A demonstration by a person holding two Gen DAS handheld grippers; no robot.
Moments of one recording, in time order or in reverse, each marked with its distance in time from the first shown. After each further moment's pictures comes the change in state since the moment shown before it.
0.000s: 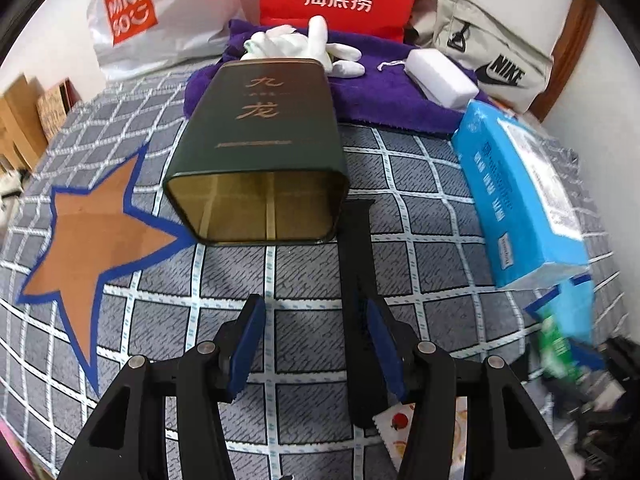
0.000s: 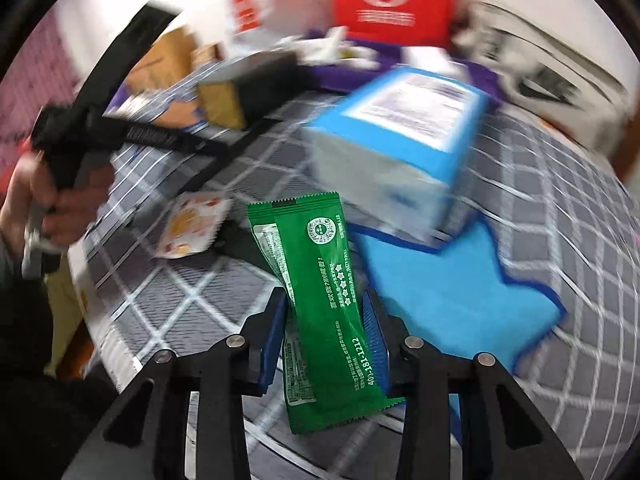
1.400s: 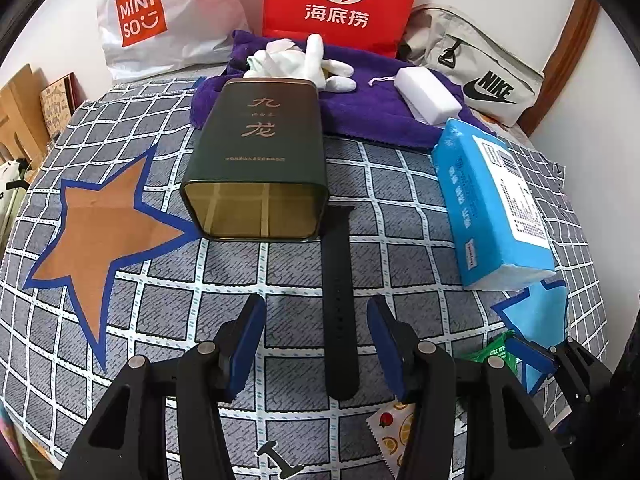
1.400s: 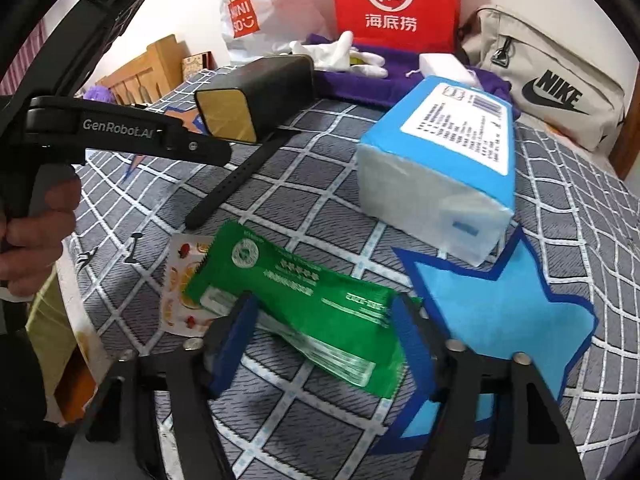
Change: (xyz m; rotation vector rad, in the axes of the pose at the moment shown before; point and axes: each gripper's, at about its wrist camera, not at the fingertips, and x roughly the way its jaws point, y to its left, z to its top) left arm -0.027 0.006 -0.002 -0.059 -0.008 -0.063; right arm 0.017 0.043 0.016 -0.007 -0.019 -0.011
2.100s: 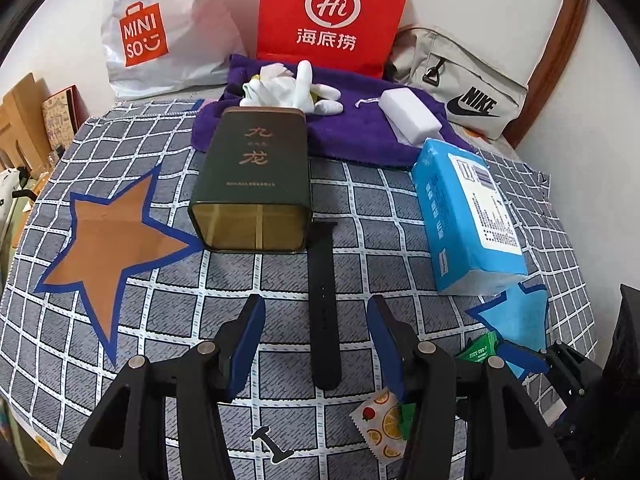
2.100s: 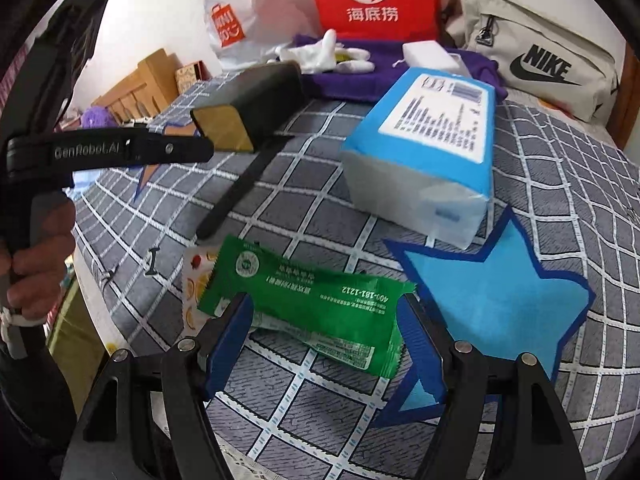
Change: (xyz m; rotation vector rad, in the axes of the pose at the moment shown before) left arm -0.025 -0.007 -0.003 0.012 -0.055 -0.023; right arm -0.010 -0.005 0.001 0.083 0.042 0.056
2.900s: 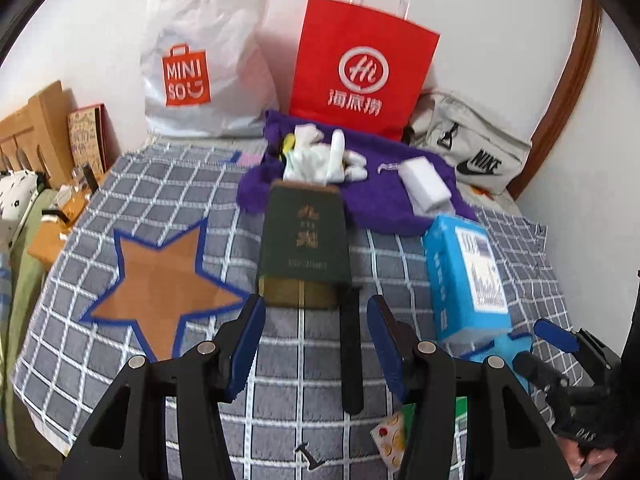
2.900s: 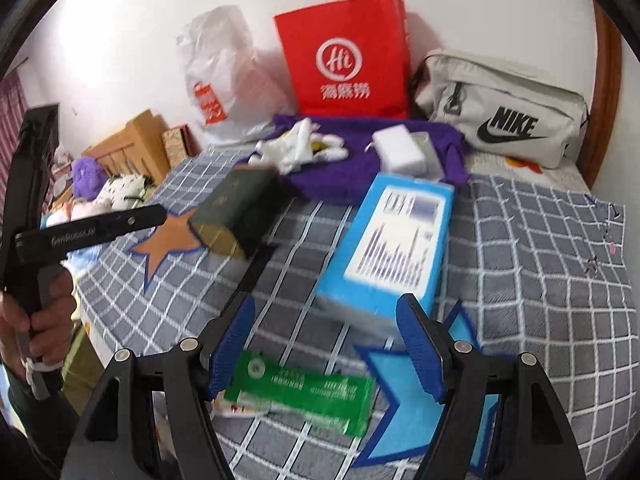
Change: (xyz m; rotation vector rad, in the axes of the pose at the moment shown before) left arm -0.049 0.032 0.023 -0.064 -0.126 0.004; right arm -0.054 -0.005 0.054 0.068 -0.158 -0.037
